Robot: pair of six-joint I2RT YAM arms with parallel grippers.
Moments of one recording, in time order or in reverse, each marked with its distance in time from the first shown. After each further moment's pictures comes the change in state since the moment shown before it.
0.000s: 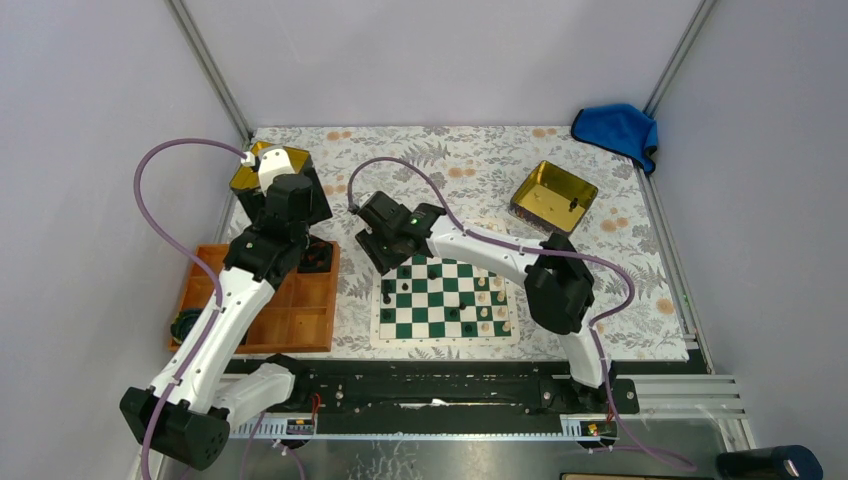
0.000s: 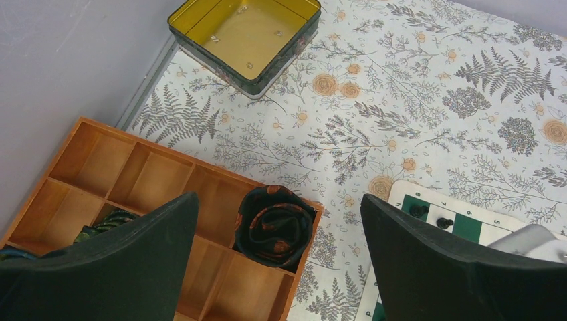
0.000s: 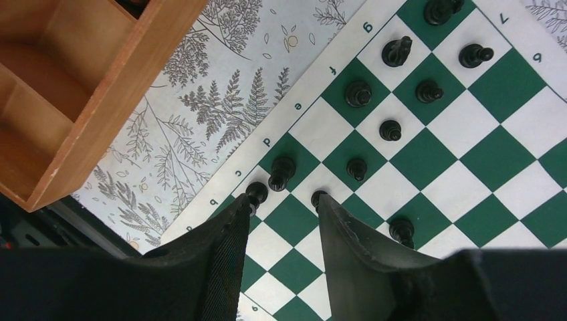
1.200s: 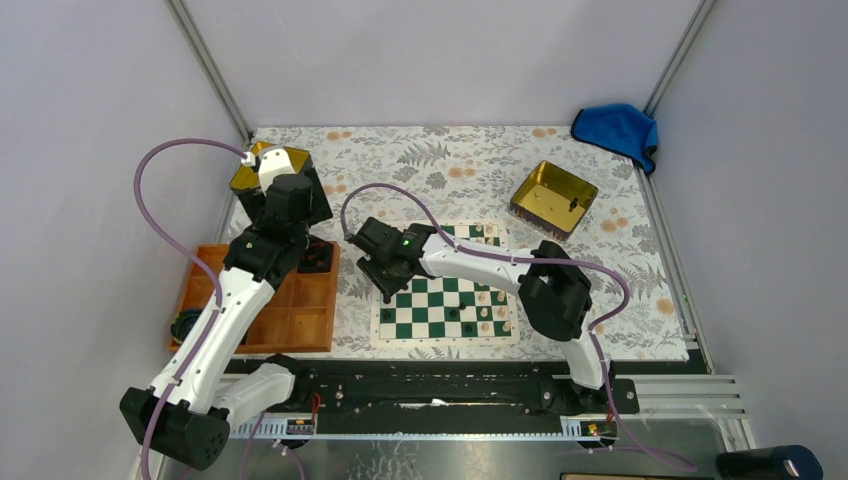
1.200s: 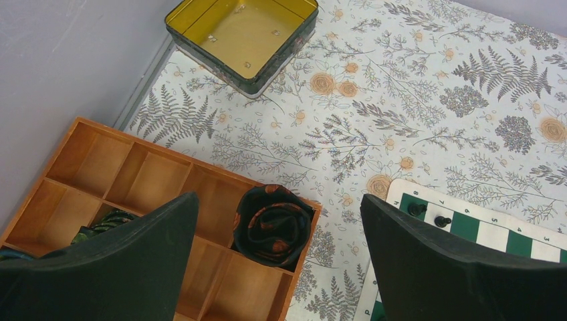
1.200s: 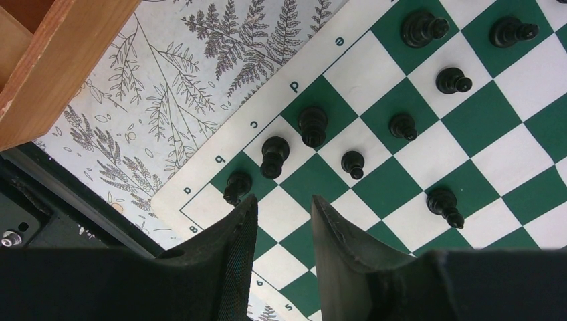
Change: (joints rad) left arm 0.000 0.000 0.000 0.000 0.008 -0.001; right arm 0.079 -0.020 -0.088 -0.032 0.014 -0.018
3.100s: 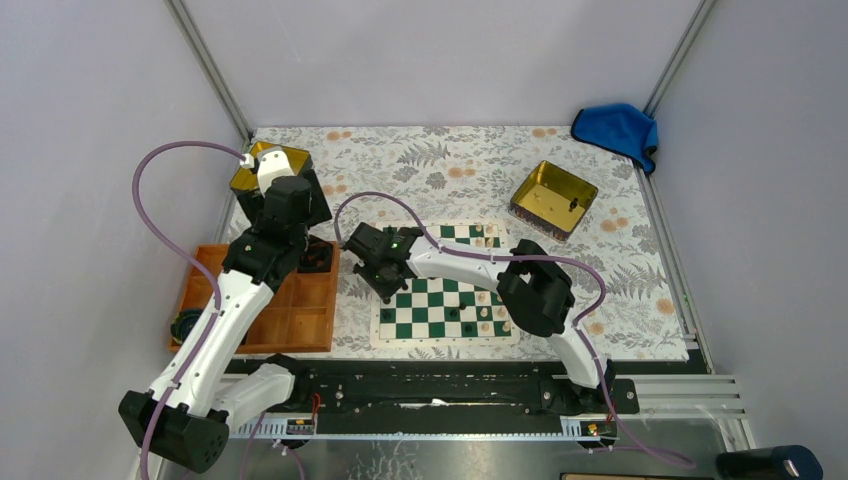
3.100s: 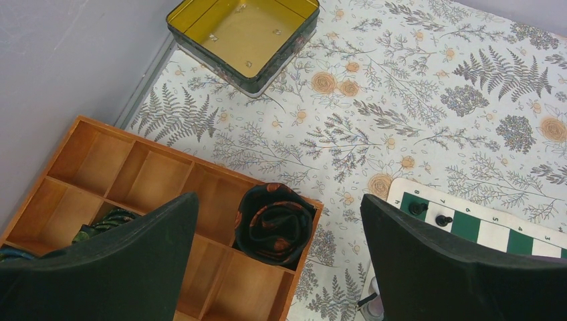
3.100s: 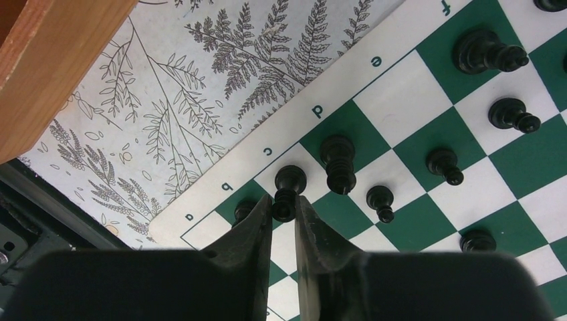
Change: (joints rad) left arm 0.000 -0.015 -0.011 0.000 -0.001 0.000; right arm 0.002 0.113 0.062 0.005 -0.054 -0.013
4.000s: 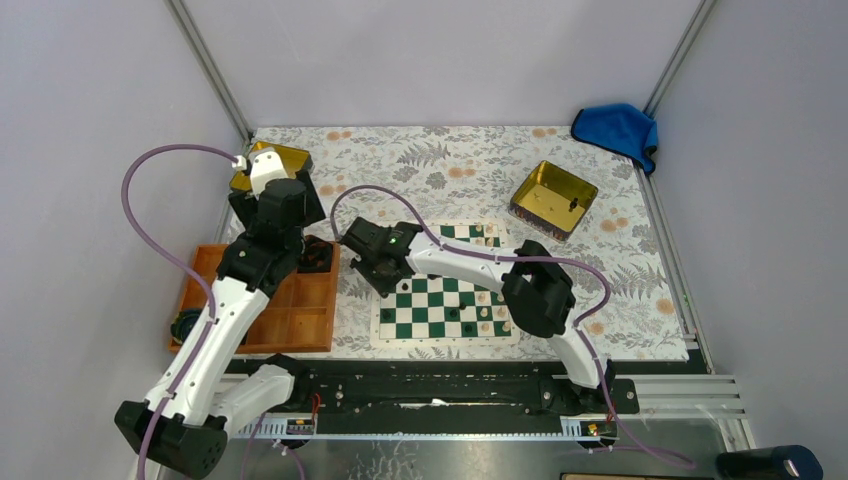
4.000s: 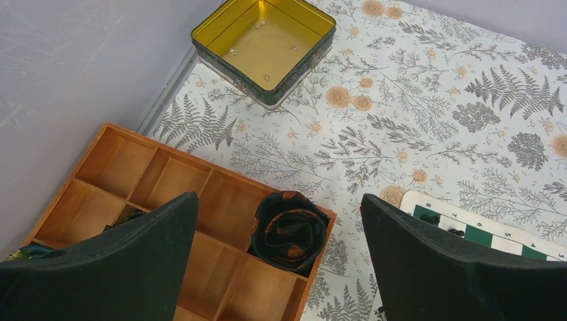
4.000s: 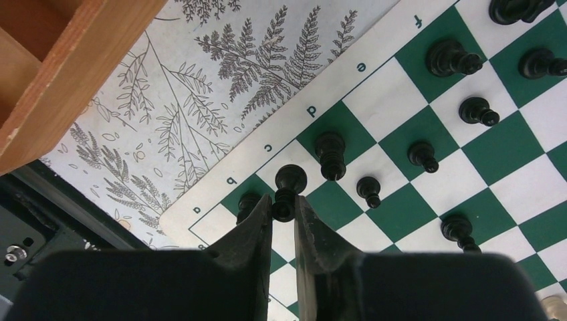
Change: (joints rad) left arm 0.000 -0.035 0.000 0.000 -0.053 0.026; right arm 0.006 -0.003 0.066 -0.061 0.039 0.001
